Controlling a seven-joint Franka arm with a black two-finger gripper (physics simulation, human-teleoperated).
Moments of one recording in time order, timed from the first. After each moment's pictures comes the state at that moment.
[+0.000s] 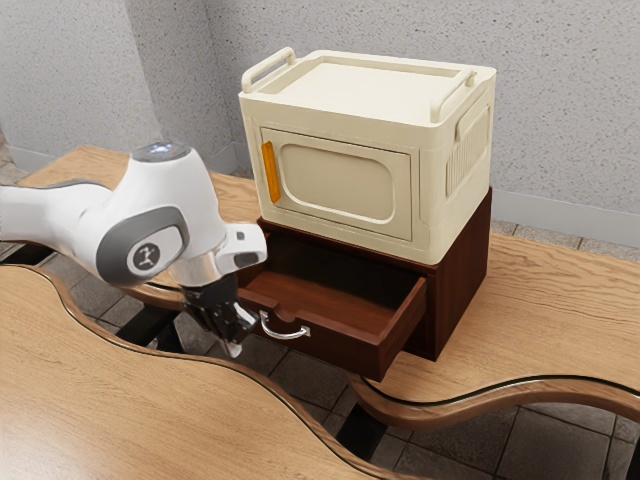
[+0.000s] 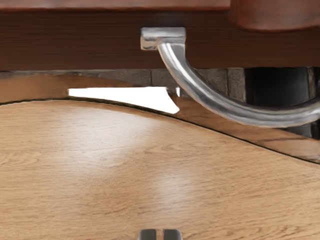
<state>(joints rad) -0.21 -0.26 -0.04 -2.44 -0.06 2.23 -0.16</state>
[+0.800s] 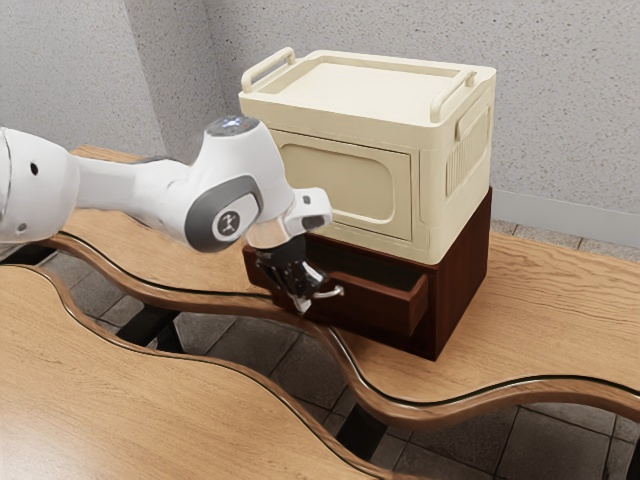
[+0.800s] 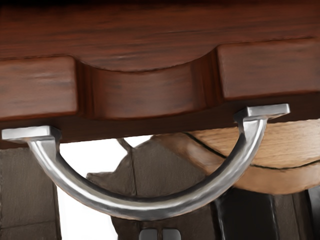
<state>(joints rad) -0.23 0.07 -0.04 -2.11 -0.06 2.33 -0.10</state>
